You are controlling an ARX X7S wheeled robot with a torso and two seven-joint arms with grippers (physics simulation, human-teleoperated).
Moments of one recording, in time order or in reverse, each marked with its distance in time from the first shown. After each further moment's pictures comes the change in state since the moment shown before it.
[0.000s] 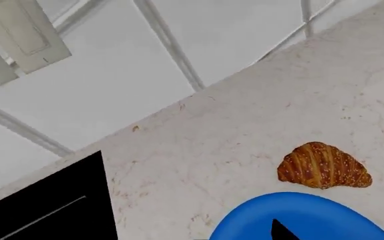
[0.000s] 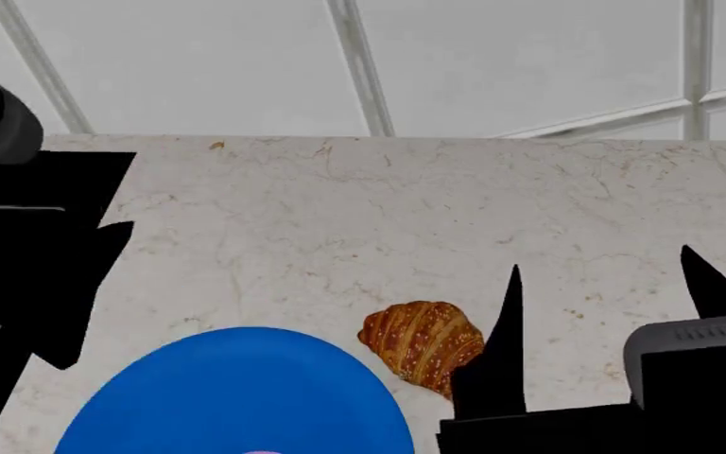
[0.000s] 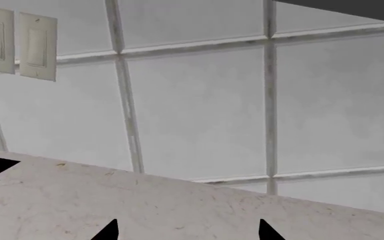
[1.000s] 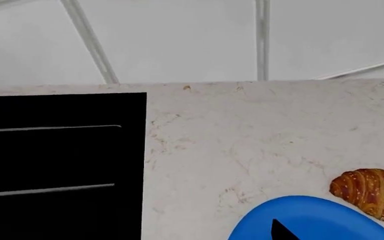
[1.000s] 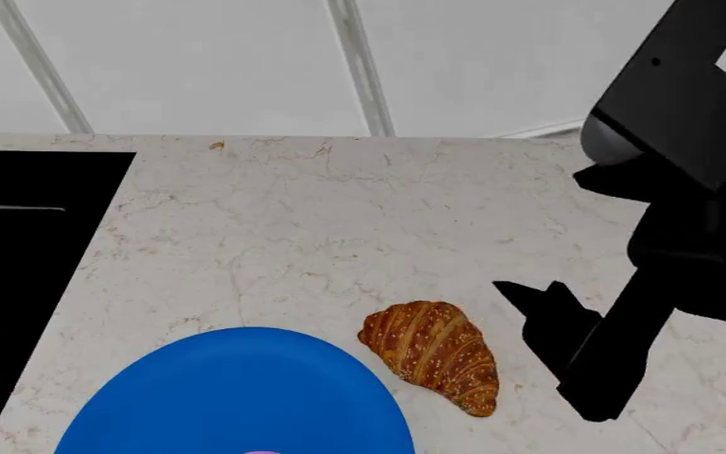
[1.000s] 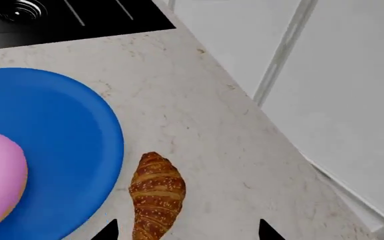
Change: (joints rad) left arm 0.577 -0.271 -0.270 0.244 0.176 0.396 0.063; right arm 0.960 0.274 -0.853 0.642 -0.514 0.114 -1.504
